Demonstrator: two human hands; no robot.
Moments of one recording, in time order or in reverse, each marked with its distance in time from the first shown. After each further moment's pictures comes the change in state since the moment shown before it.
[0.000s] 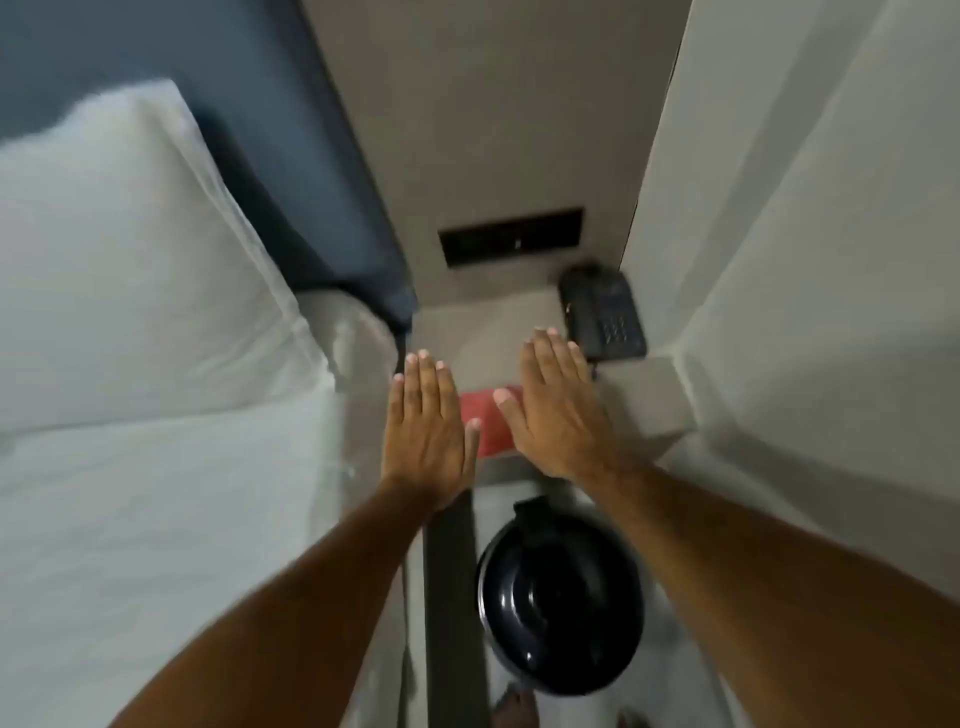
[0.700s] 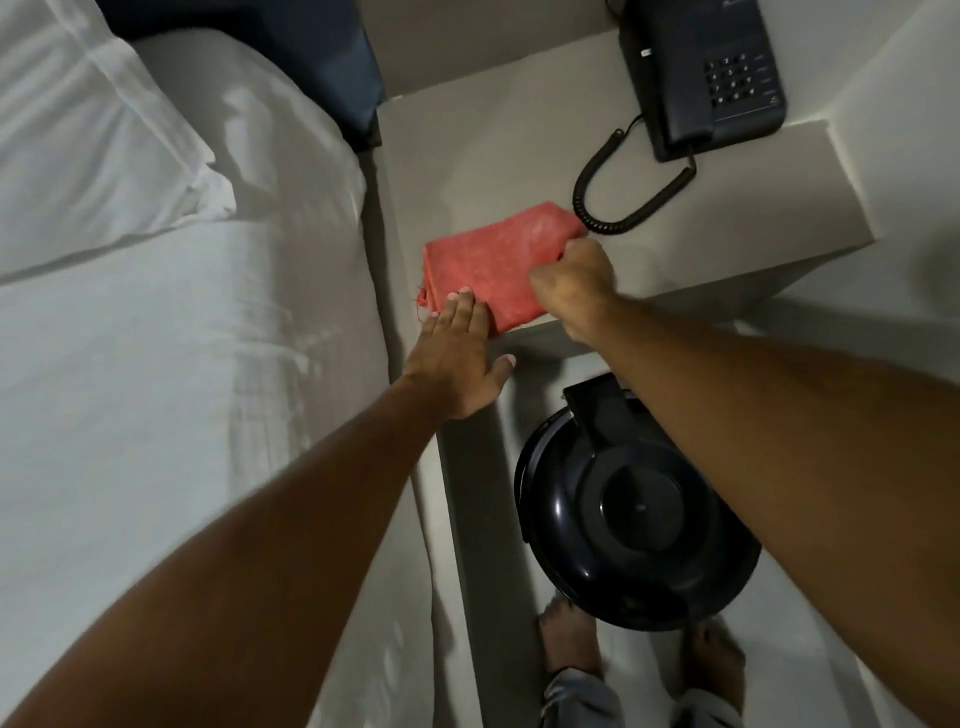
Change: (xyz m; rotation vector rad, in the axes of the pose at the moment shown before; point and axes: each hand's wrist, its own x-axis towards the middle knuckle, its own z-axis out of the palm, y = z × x) left_hand 0.016 -0.071 0.262 -0.147 -0.463 0.159; right_hand 0.066 0.030 0.265 0.752 -0.129 0.836
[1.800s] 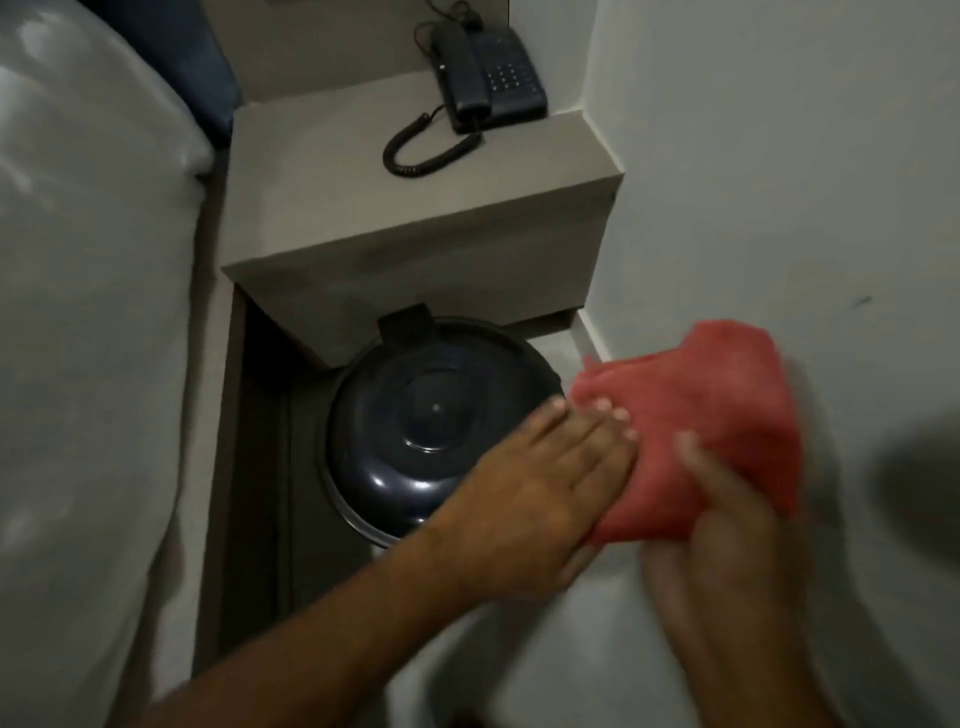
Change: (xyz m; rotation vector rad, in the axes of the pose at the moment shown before) left_hand -0.159 0.287 0.176 0.069 0.526 0.801; right_hand -0.247 0.342 -0.164 1.488 0.208 -0.075
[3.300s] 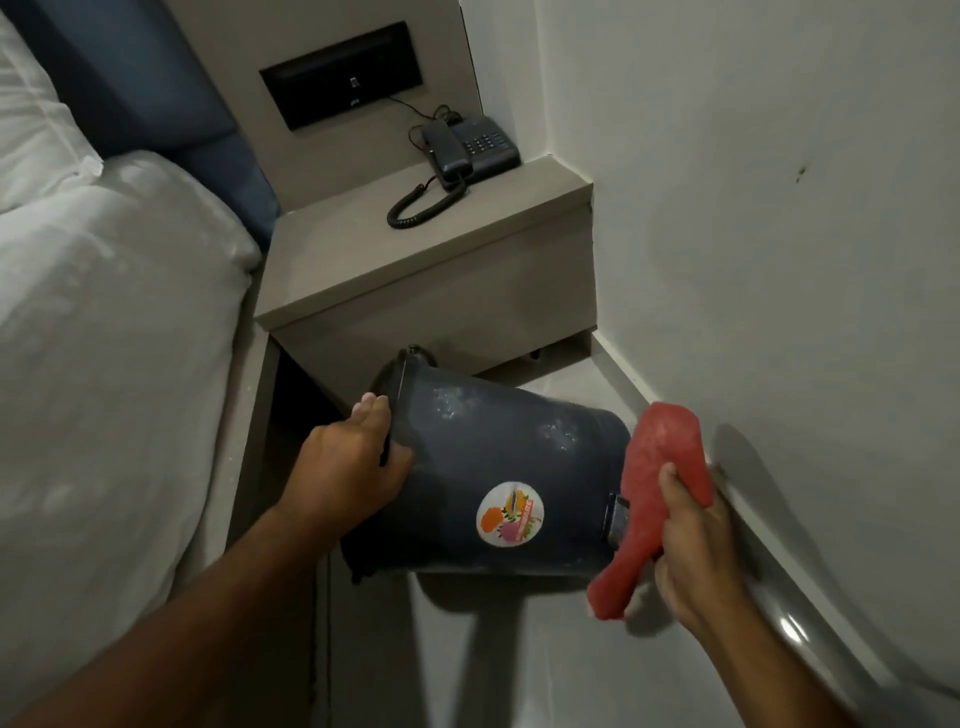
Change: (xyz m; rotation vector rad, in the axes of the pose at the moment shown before) left_hand -0.104 -0.082 0.006 0.258 0.029 -0.603; right_hand 0.090 0.106 -0.140 -0.427 -0.004 -0.090
